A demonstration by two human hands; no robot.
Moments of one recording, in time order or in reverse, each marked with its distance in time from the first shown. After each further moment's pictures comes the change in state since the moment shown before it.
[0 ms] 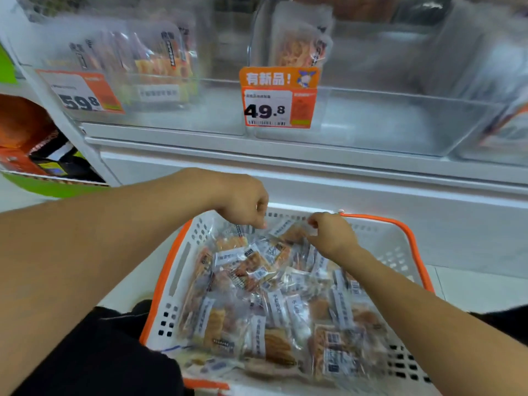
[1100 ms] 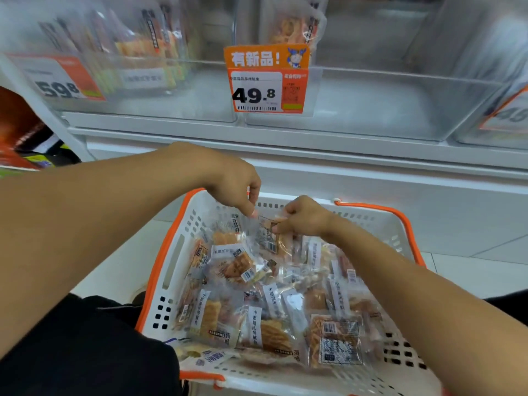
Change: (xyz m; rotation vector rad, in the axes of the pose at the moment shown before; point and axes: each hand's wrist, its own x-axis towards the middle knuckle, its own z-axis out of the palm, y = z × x) left_hand 0.004 0.007 -0.014 0.119 -0.076 -0.041; right_hand -0.001 -0.038 -0.023 0.530 -0.384 0.015
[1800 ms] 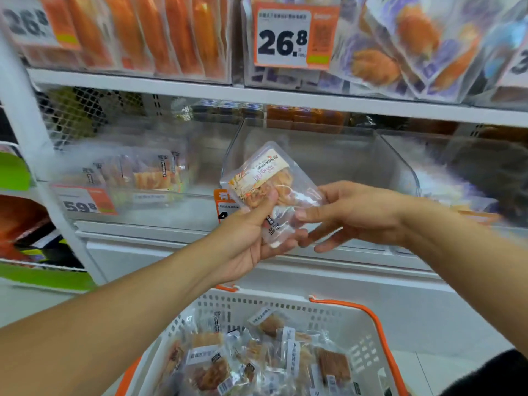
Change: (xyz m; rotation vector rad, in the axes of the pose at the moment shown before) left_hand -0.047 0.065 -0.056 -1.954 0.376 0.547; right_hand -0.140 -0.141 -0.178 0.203 -0.078 -0.186
